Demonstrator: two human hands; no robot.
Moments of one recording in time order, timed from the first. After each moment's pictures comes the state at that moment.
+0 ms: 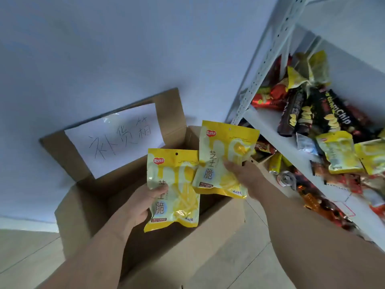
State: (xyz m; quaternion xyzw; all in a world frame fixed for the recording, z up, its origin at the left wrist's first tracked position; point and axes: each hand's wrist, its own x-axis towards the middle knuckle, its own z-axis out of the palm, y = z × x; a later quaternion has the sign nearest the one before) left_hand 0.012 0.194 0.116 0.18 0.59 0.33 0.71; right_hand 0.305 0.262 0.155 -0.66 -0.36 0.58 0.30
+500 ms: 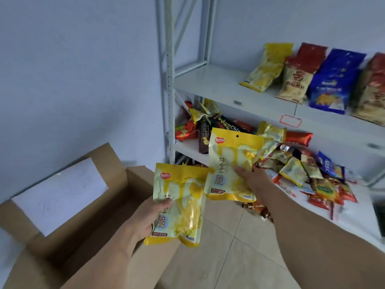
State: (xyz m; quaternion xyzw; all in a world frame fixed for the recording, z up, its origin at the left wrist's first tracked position) left_hand 0.200 0.077 0.287 0.38 0.48 0.24 0.76; right_hand 0.510 0.031 0.351 -0.70 -0.26 0.44 0.50
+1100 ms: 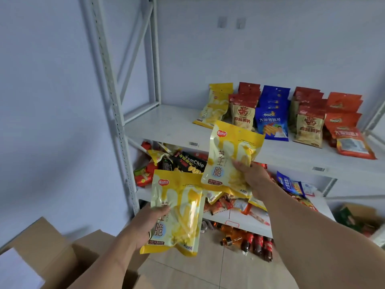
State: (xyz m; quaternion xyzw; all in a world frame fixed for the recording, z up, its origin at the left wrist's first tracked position) left_hand 0.355 0.210 0.354 0.52 0.41 0.20 0.72; right_hand 0.650 0.094 0.446 -0.71 -0.20 0.33 0.59
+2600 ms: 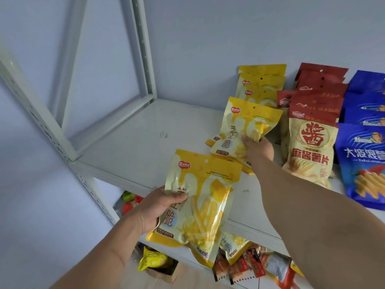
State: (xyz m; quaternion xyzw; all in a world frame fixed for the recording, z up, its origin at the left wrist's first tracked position) left_hand 0.631 0.582 0.362 0.51 0.38 0.14 0.76; right_hand 0.944 0.557 0.389 -0.82 -0.15 0.17 0.53
